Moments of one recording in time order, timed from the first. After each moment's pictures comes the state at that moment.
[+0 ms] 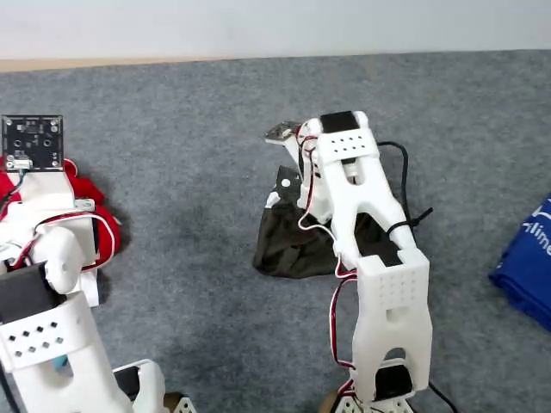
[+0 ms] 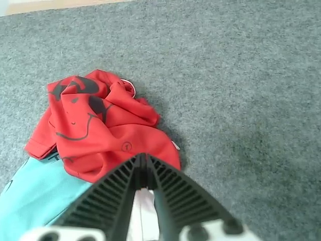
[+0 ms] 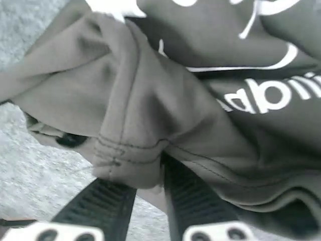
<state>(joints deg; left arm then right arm) -22.9 -47.6 26.5 79.1 -9.4 -14.7 38.2 -32.4 100.4 34.4</state>
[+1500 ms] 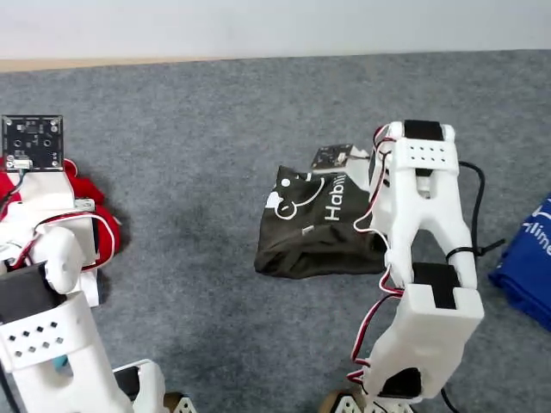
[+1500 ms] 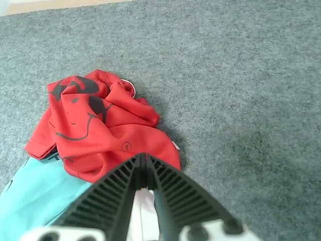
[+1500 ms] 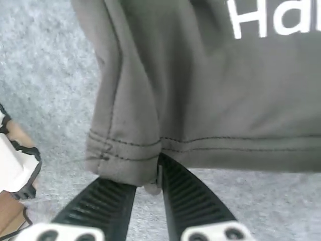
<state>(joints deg) -22.9 -47.6 26.5 79.1 -9.4 1.0 19.3 -9.4 100.4 72.5</state>
